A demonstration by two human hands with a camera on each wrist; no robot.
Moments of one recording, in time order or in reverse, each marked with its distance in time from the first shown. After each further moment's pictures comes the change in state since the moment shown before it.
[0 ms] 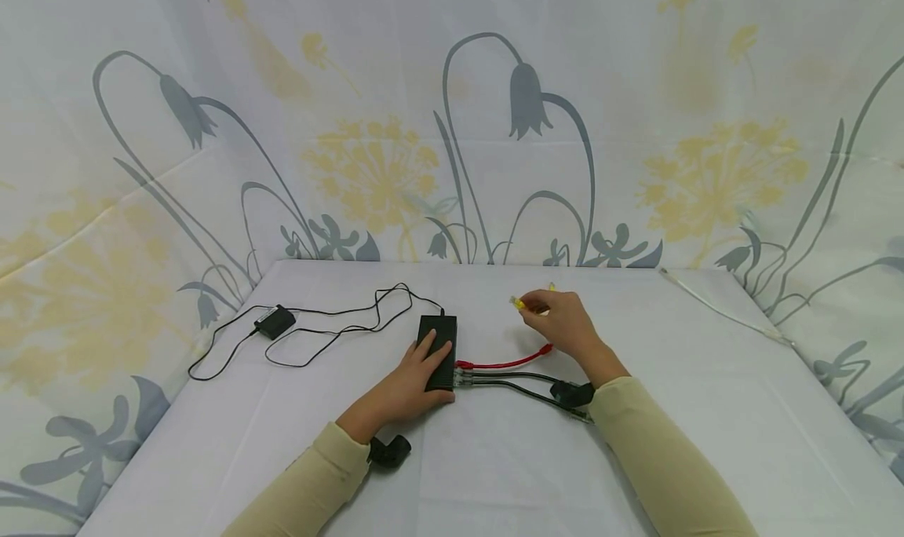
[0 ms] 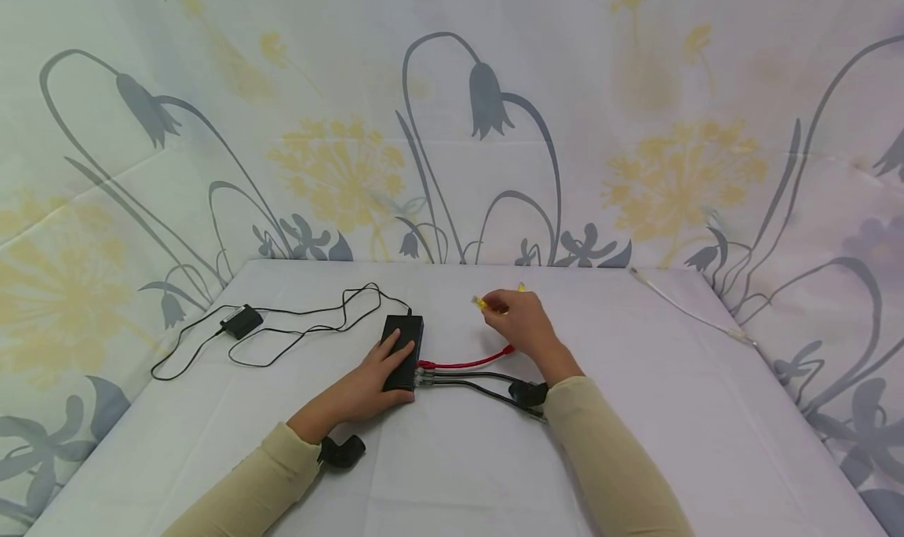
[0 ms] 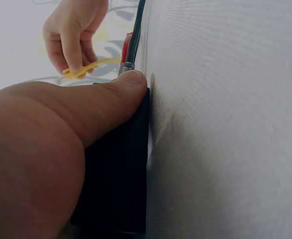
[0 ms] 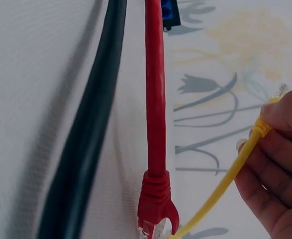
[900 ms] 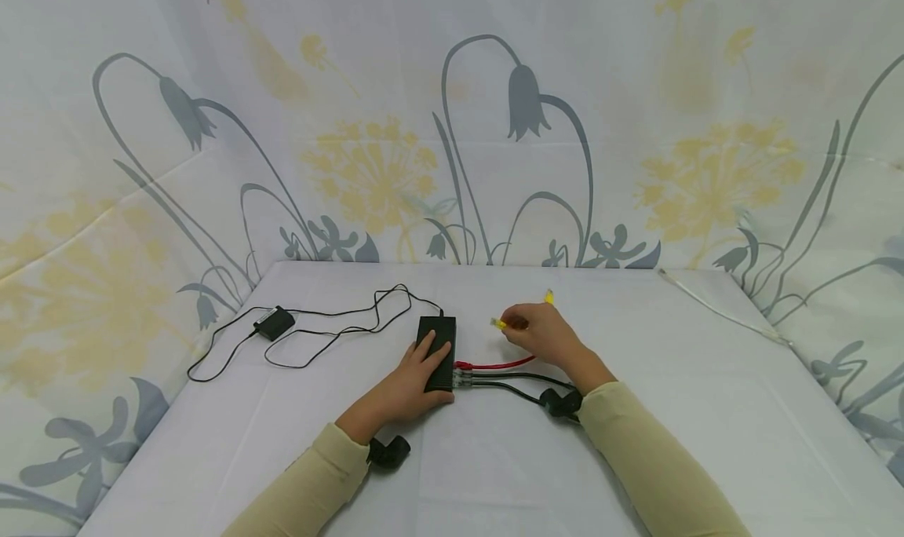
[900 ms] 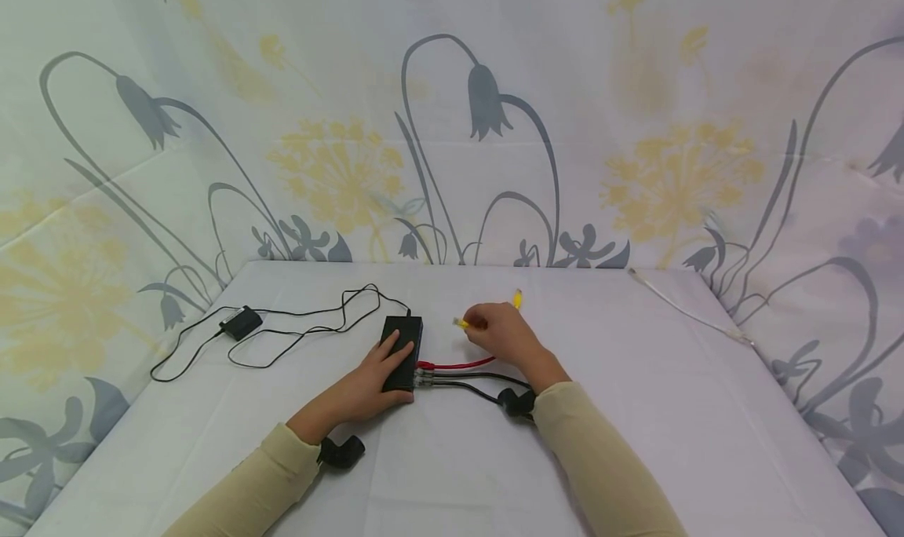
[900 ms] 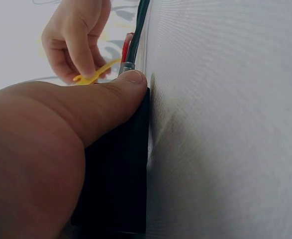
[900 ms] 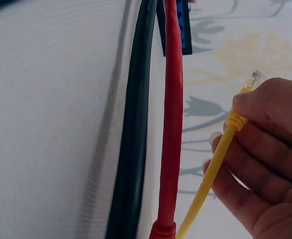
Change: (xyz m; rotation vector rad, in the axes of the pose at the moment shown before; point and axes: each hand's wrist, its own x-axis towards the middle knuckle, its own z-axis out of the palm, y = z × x) left_hand 0.002 0.002 0.001 0.007 0.017 -0.001; right_hand -0.001 -0.015 0.018 -0.022 -0.204 0.002
